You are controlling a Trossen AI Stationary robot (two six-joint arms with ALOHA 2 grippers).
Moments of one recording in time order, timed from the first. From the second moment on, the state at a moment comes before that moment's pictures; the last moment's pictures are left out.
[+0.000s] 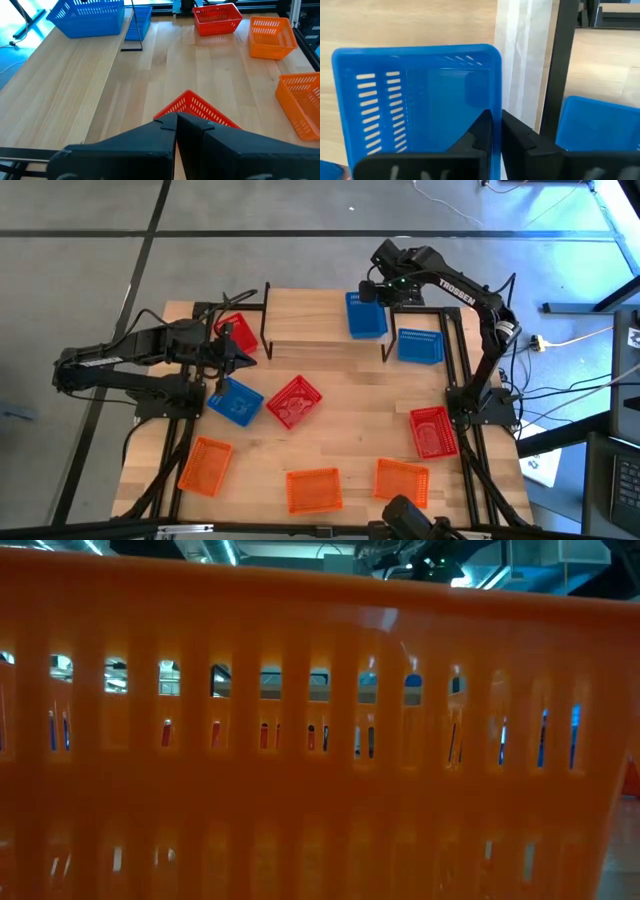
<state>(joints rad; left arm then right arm) 0.15 0.71 0.87 -0.61 -0.01 0.09 -0.74 1.80 1.77 -1.24 -0.04 0.78</state>
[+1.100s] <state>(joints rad) 0.15 0.71 0.87 -0.61 -0.01 0.08 -0.74 1.80 1.86 -1.25 -0.02 0.81</state>
